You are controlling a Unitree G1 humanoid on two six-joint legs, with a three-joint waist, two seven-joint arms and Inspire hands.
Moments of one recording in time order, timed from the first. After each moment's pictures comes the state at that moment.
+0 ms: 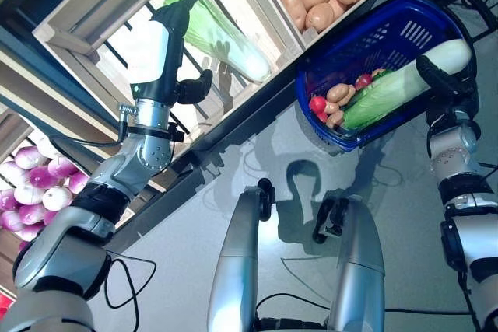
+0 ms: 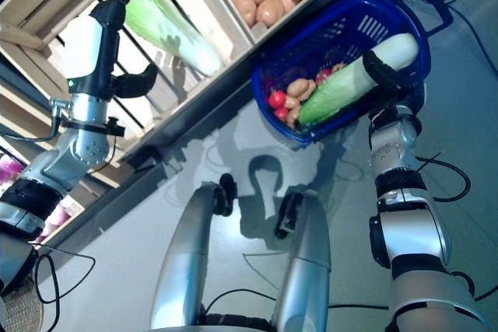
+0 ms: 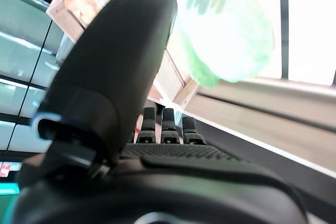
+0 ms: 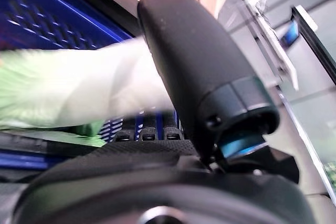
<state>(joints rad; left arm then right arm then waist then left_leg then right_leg) -0.80 0.83 -0.54 0.53 0.24 -0.32 0.68 -0.96 -0.62 0.13 1.07 1.13 -0.17 -0.10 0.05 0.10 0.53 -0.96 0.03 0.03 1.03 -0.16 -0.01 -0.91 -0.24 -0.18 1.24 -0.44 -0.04</state>
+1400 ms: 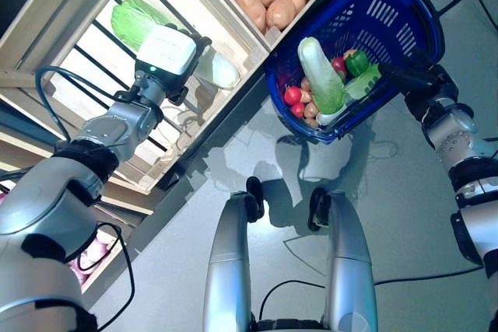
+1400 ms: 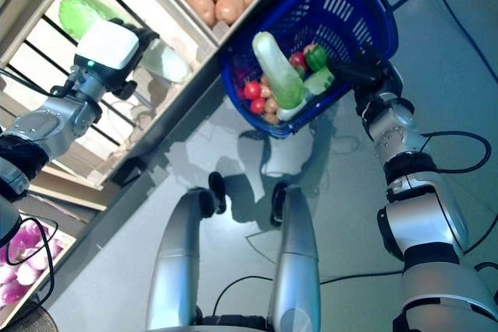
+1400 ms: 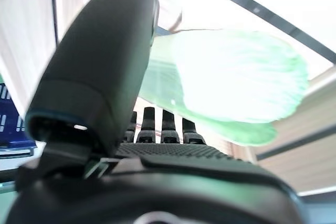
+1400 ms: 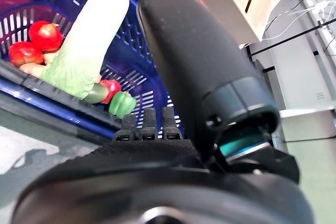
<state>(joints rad) -1.20 0.89 -1.09 0.85 0.46 -0.07 0.43 -1.07 -0.70 0.38 1.09 1.19 0.00 0.03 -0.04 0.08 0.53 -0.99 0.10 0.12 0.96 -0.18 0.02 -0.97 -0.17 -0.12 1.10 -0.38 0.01</state>
